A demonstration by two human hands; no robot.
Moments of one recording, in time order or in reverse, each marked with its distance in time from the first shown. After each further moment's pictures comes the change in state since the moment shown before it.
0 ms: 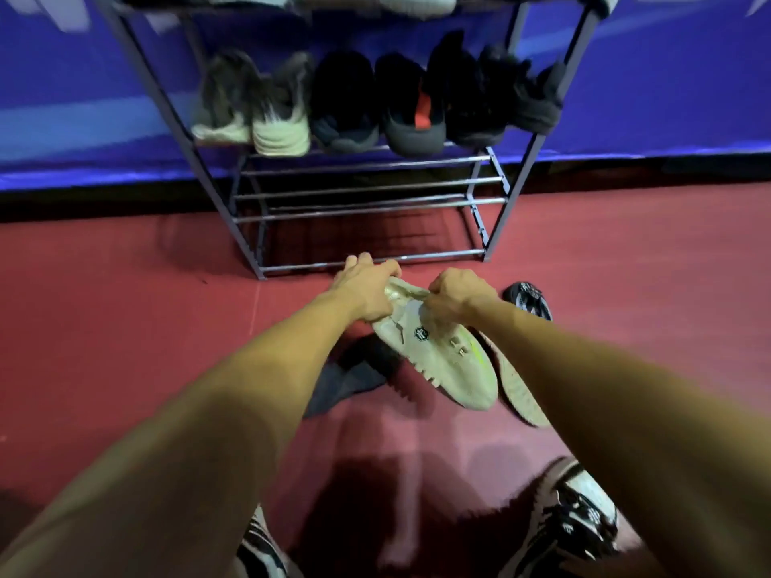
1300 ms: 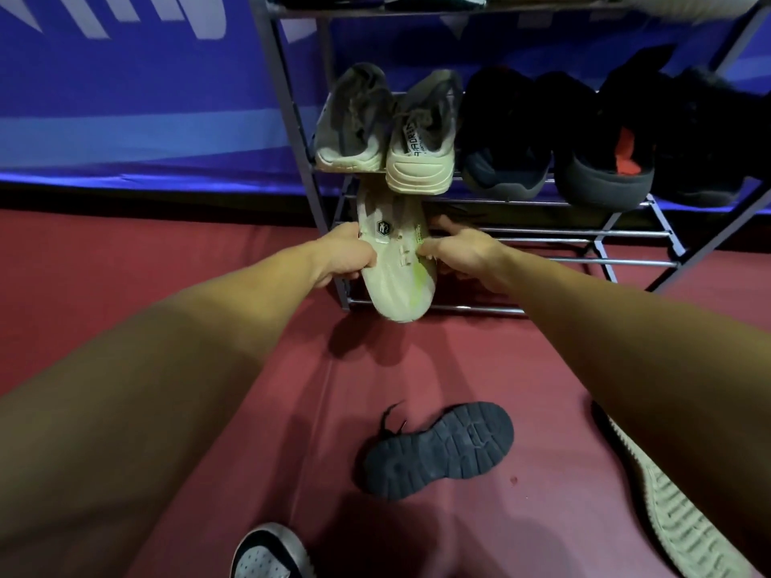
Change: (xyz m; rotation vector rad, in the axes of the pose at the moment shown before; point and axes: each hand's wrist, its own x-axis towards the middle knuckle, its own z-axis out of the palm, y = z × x) left_hand 0.068 -0.195 -0.102 -0.724 0.122 -0.333; right_hand 0.134 -0.182 -0.035 0.616 -0.079 -0.209
